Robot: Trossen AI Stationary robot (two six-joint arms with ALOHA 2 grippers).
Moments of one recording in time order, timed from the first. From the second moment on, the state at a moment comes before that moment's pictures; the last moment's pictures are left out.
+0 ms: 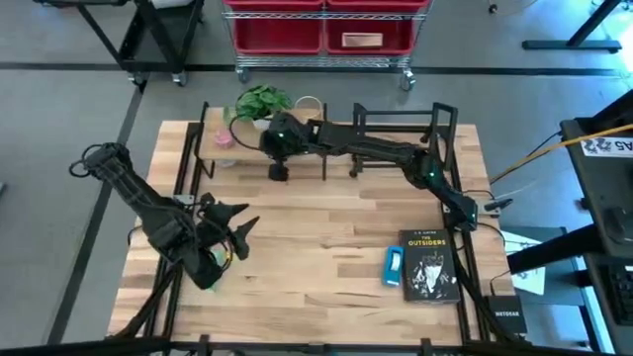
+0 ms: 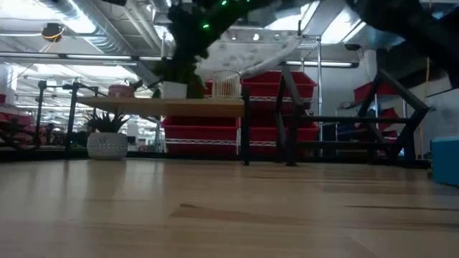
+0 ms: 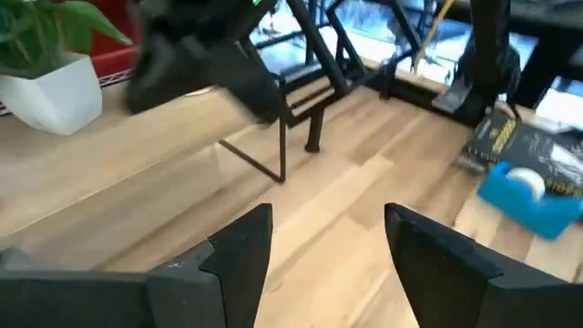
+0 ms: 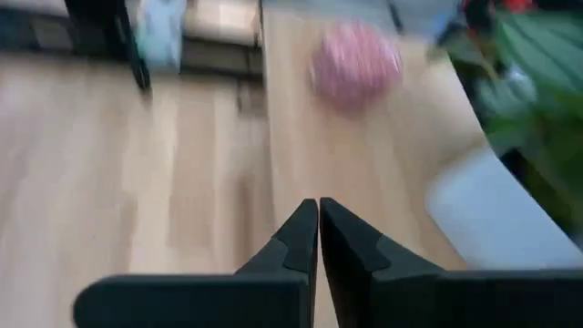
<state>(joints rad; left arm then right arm) -0.75 1.26 1.09 -1.02 -1.22 -1.24 -0.22 2.29 2.34 -0.84 0.09 -0.33</state>
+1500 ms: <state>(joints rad) 0.48 1.16 0.99 -1.04 -0.50 -0.70 0.35 2.13 2.13 -1.57 0.23 -0.11</state>
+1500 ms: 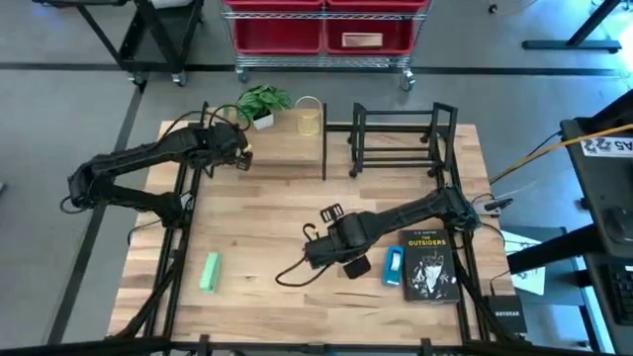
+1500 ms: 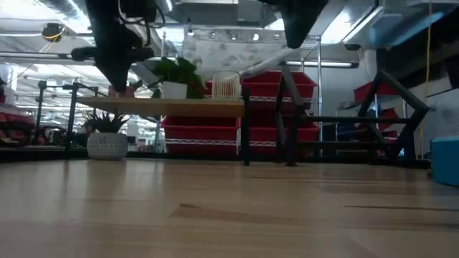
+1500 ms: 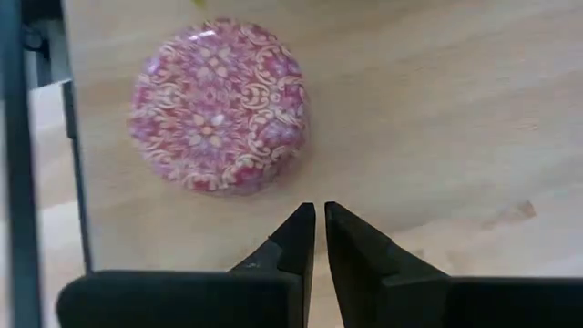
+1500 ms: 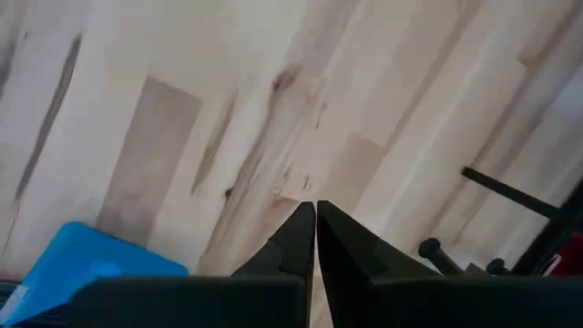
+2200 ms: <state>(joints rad) 0.64 1.16 0.97 -0.90 -0.58 -0.54 0.35 2.13 2.13 -1.54 0.22 -0.12</state>
